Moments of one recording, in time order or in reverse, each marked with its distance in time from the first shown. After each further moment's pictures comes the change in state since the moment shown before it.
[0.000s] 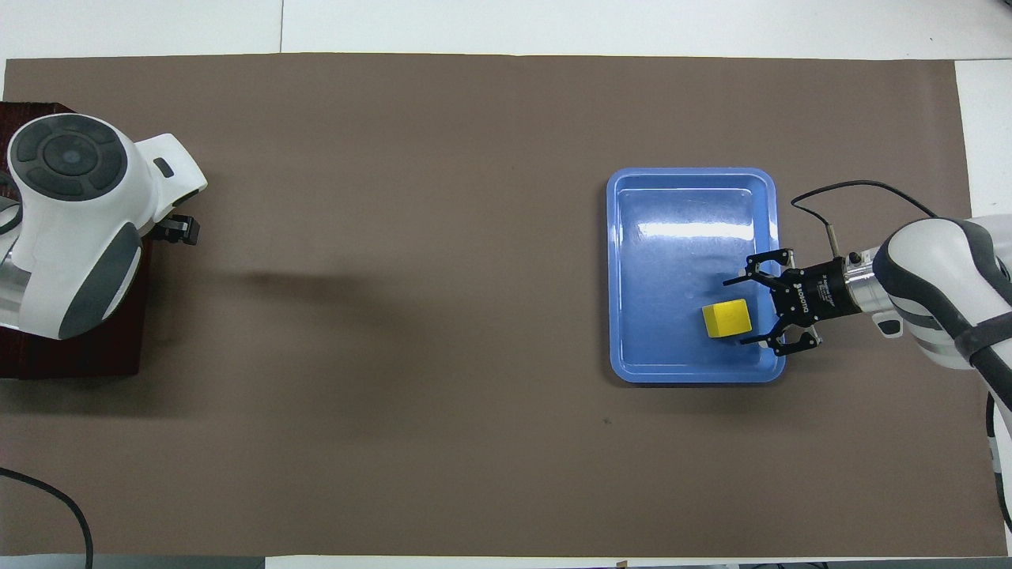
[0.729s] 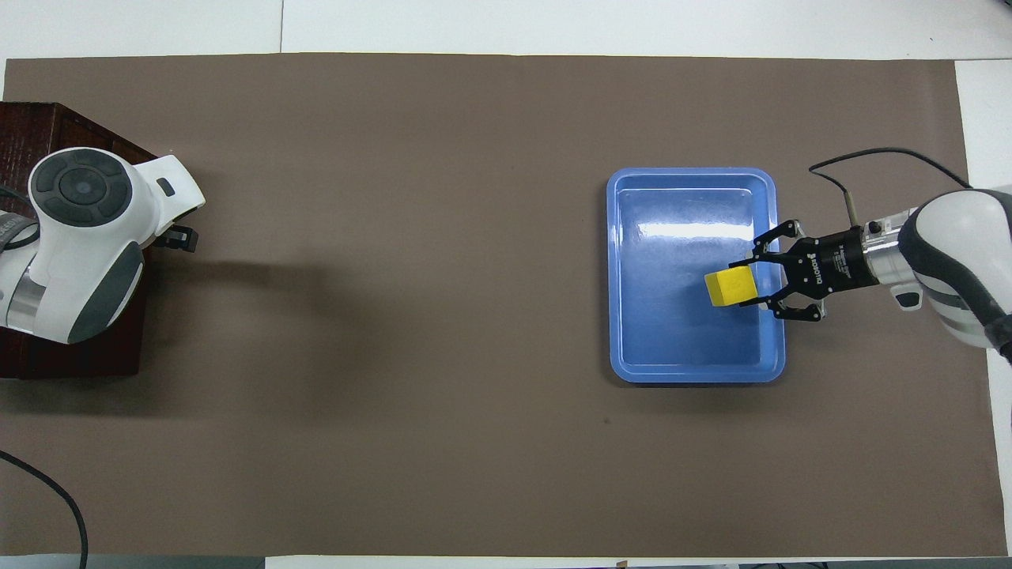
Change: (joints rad) left arm 0.047 0.040 -0.006 -0.083 0.063 0.131 0.001; right arm 0.004 -0.011 0.010 0.136 0.001 -0.068 0.049
